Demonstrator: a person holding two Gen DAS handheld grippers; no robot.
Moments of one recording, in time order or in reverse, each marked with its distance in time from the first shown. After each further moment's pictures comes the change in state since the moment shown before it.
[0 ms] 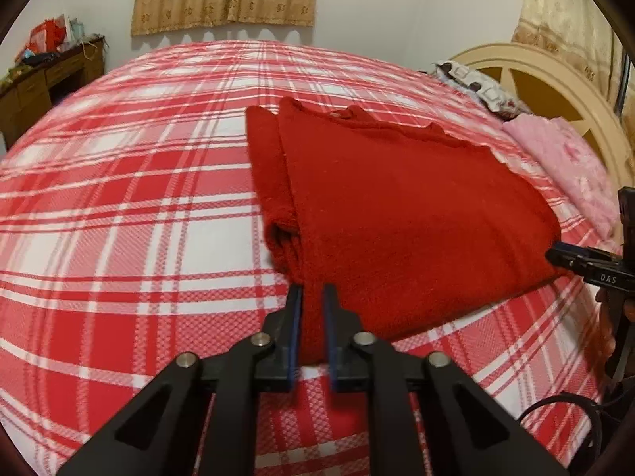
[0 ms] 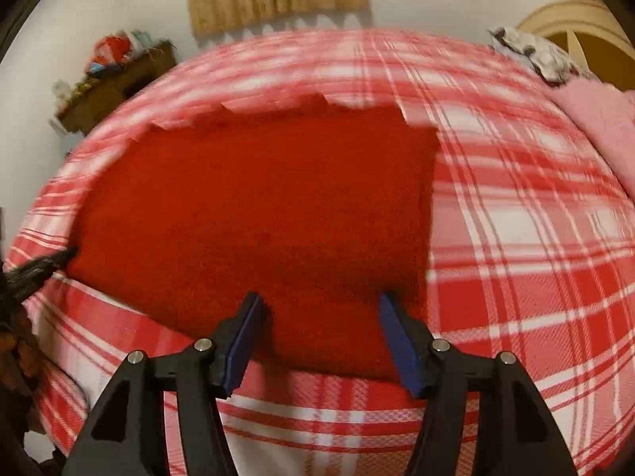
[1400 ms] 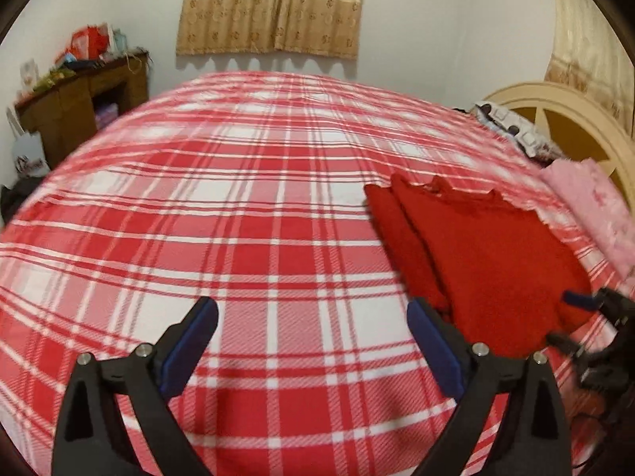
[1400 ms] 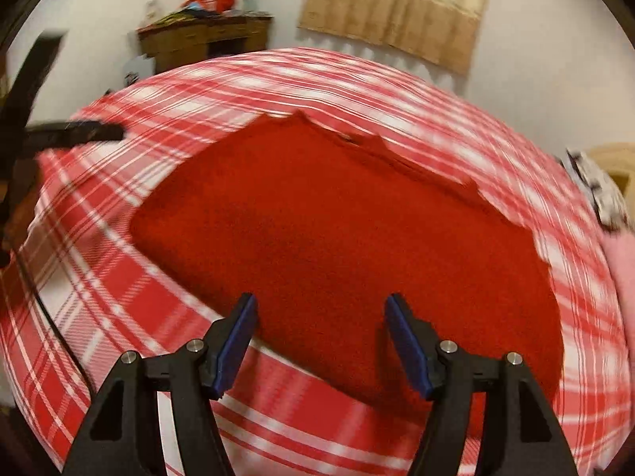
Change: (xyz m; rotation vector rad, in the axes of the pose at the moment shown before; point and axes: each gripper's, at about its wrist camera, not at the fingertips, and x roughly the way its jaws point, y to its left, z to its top) left arm -0.032 0.100 0.041 -0.071 -0.099 0.059; right arm 0.005 0.178 0.005 -0.456 -0.102 0.006
